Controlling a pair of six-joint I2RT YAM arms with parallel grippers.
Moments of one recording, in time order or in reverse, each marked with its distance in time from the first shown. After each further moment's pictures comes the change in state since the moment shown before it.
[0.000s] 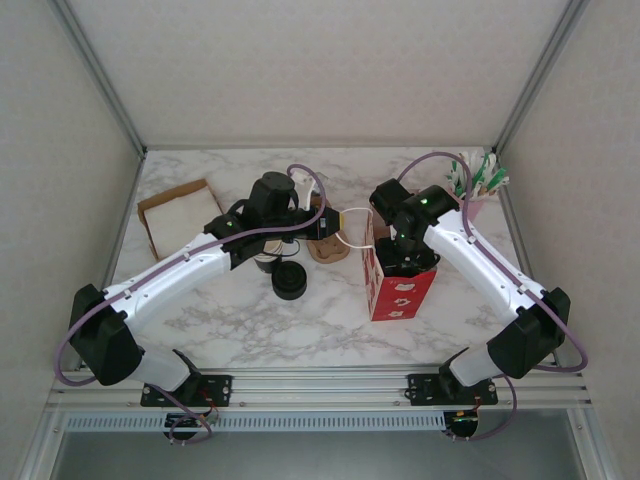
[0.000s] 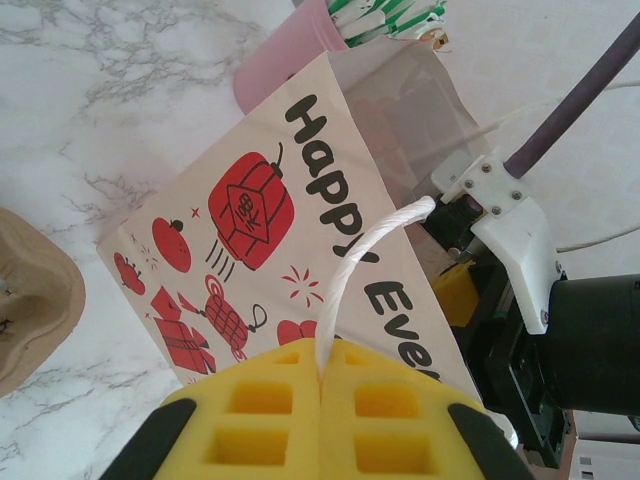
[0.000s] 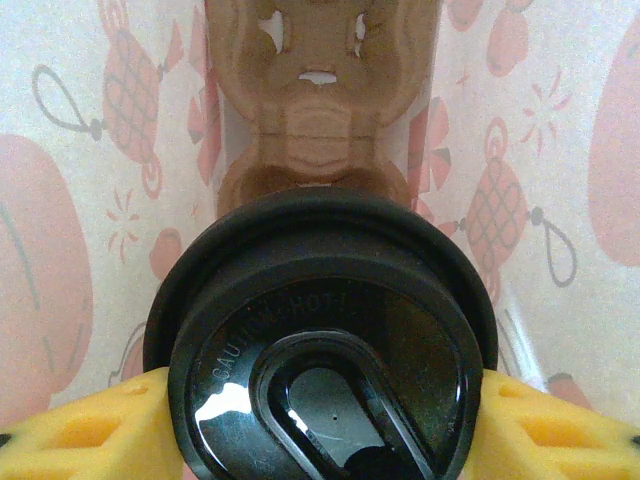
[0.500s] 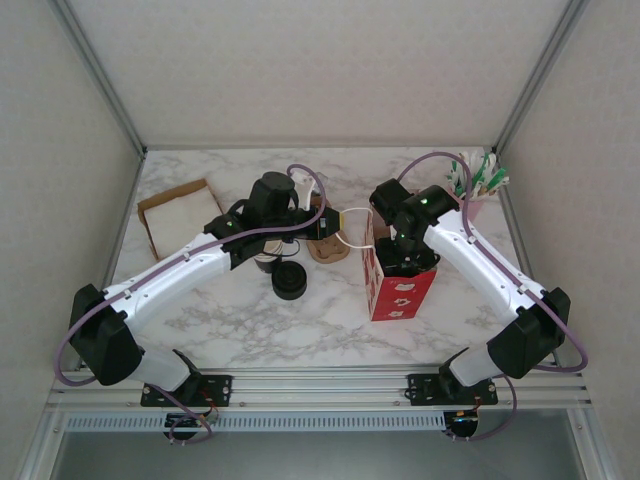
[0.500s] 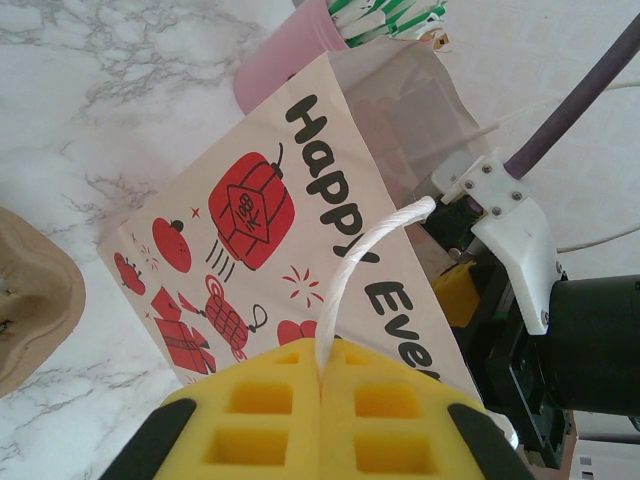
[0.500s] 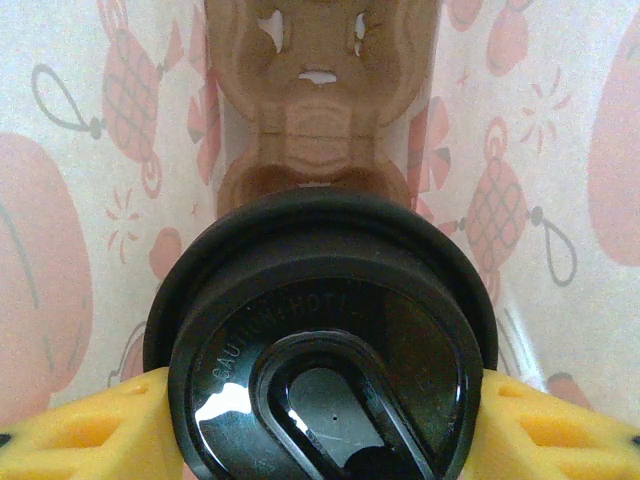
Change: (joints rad) left arm 0.000 0.000 0.000 0.000 0.000 0.000; right arm 0.000 0.000 0.000 -0.003 0.000 -0.001
